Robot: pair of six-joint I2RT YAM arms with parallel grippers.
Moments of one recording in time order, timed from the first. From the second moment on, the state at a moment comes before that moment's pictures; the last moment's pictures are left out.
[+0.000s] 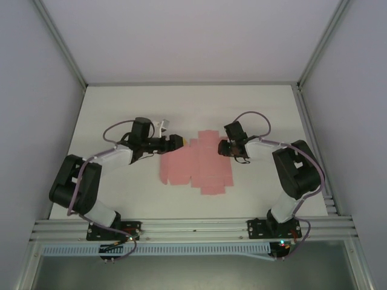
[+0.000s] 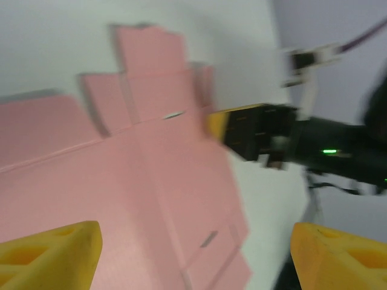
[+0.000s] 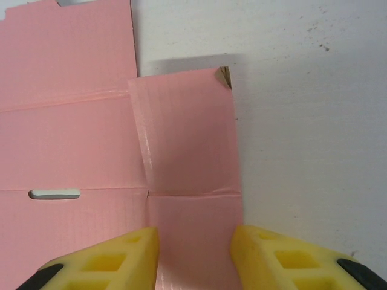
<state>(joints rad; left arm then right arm) -0.43 1.56 0.77 0.06 0.67 -0.60 0.47 1.71 0.86 -0.20 -0.01 0.51</state>
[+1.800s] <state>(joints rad) -0.49 1.06 1.03 -0.23 0.48 -0.33 0.20 0.97 0.68 -0.11 -0.39 0.37</state>
